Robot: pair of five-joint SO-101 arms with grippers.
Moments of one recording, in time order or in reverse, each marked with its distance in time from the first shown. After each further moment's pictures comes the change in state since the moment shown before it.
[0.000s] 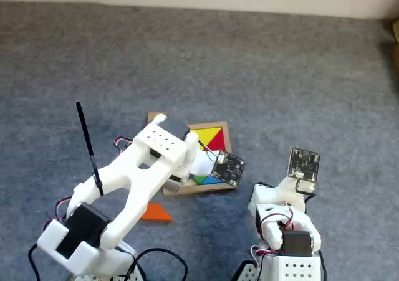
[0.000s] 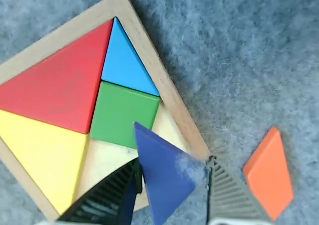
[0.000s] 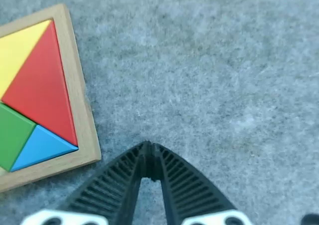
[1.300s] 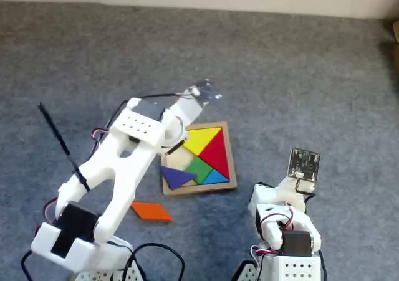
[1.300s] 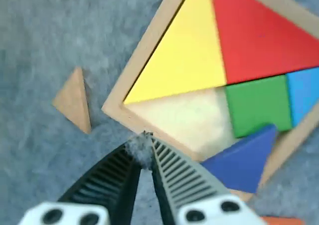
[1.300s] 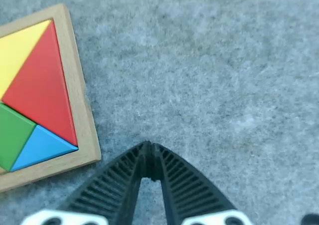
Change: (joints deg) left arm -10.6 -0.9 -3.6 -7.6 51.1; right arm 0.0 0.0 0.0 0.0 0.0
